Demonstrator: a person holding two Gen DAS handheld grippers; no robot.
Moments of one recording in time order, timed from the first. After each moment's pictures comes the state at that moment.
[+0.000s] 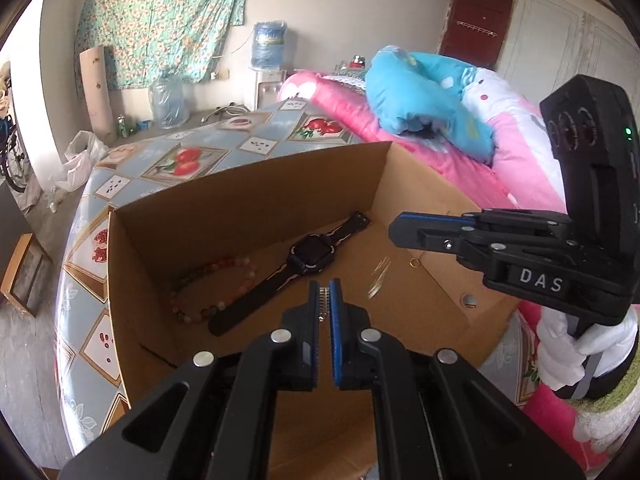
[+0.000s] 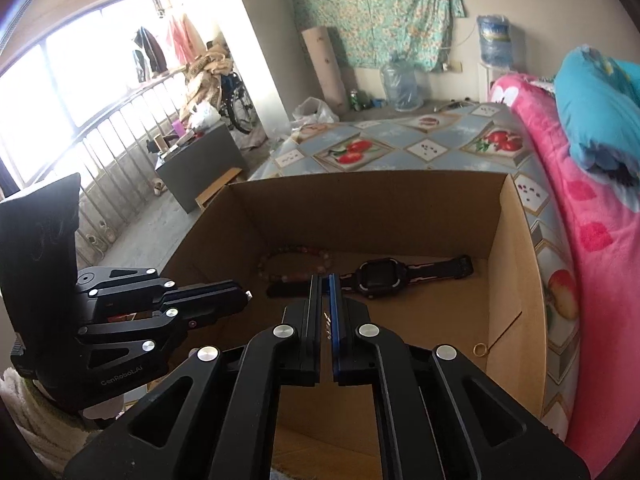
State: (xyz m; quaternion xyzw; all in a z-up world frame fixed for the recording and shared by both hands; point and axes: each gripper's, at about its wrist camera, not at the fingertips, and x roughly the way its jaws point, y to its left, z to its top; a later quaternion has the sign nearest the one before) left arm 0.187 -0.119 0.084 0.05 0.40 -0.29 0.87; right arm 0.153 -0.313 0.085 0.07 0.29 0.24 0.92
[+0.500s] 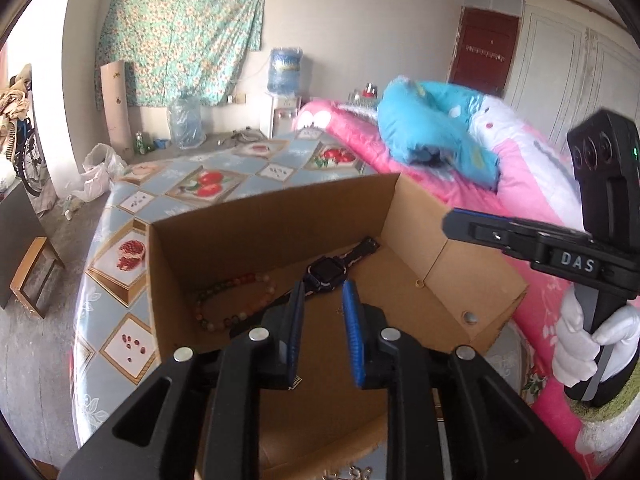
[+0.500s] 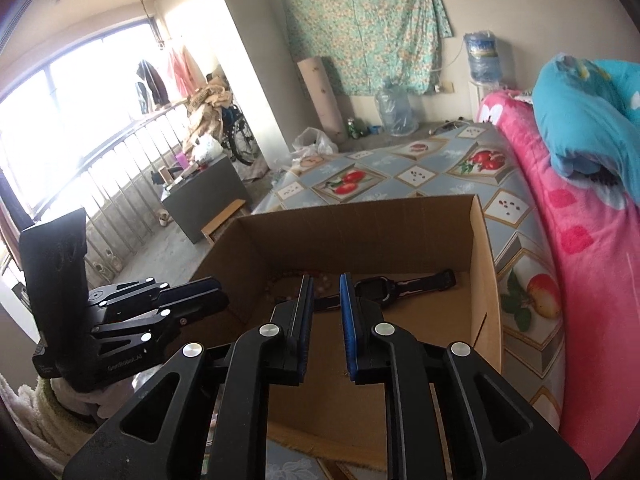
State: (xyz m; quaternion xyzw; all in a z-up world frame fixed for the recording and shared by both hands) left arm 0.160 -0.092 0.107 0.02 0.34 -0.27 0.90; right arm 0.107 -0.347 0.113 0.10 0.23 0.25 0.94
